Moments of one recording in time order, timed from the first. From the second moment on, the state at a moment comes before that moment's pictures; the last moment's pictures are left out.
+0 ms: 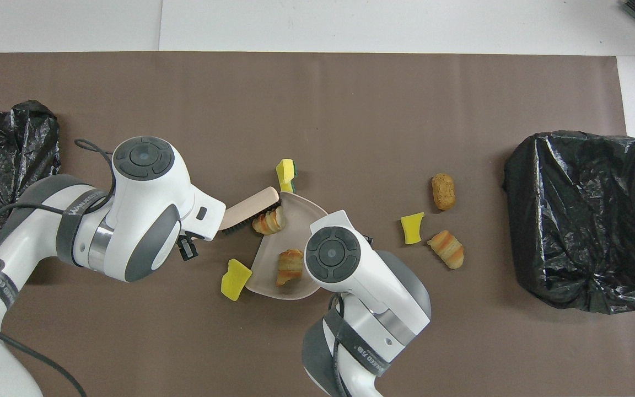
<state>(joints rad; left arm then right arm) -0.39 0.15 -0.02 -2.01 0.08 1.87 0.74 0.59 0.18 0.08 -2.02 -0.12 1.98 -0.45</state>
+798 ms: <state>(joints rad) -0.49 -0.01 0.01 -1.96 0.00 1.85 0.45 0.59 0.18 0.08 -2.02 -0.16 2.01 -0.55</state>
